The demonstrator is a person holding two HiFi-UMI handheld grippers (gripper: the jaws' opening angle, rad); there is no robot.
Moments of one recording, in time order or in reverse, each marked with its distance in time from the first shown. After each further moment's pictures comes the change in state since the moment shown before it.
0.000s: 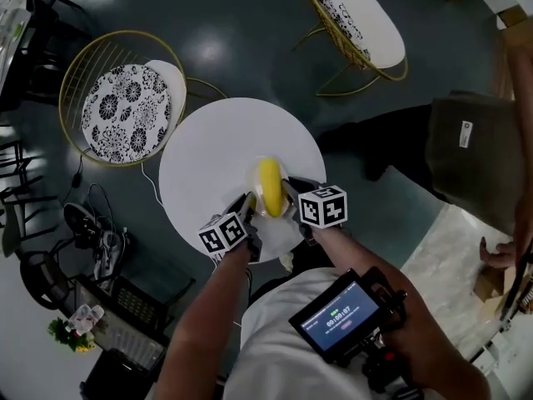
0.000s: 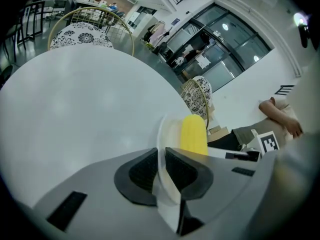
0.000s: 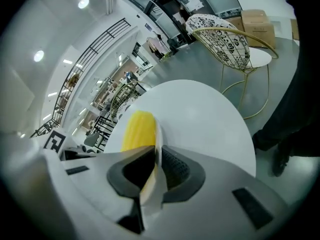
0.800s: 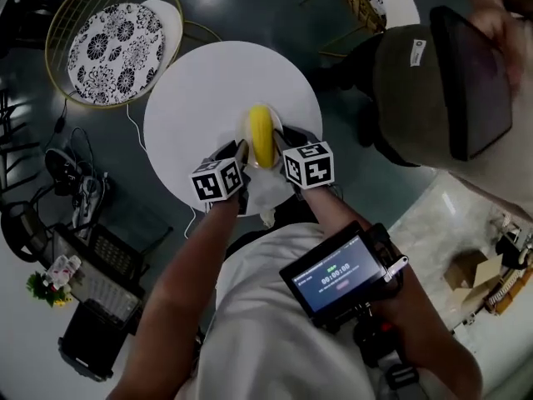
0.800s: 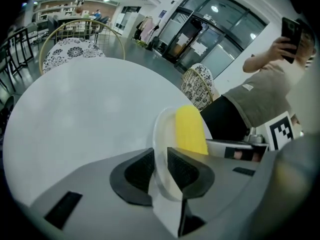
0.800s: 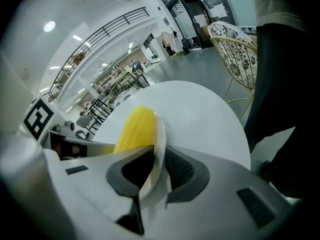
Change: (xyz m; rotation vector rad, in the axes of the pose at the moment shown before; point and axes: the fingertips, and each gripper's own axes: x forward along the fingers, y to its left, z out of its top) left arm 0.005 -0.008 0.006 0.149 0.060 0.122; right arm 0.011 -0.002 0.005 -0.214 0.047 -0.086
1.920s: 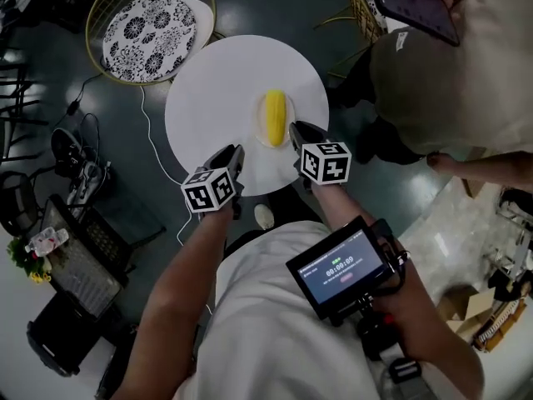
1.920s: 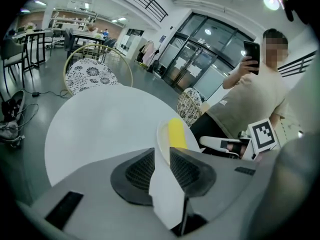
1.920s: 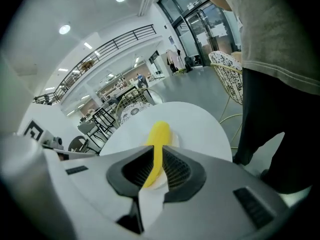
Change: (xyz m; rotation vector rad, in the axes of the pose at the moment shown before) left arm -0.111 -0.001 -0.040 -0.012 -0.246 -0.034; right arm -0.073 0.034 0.000 -0.055 -0.184 -0.011
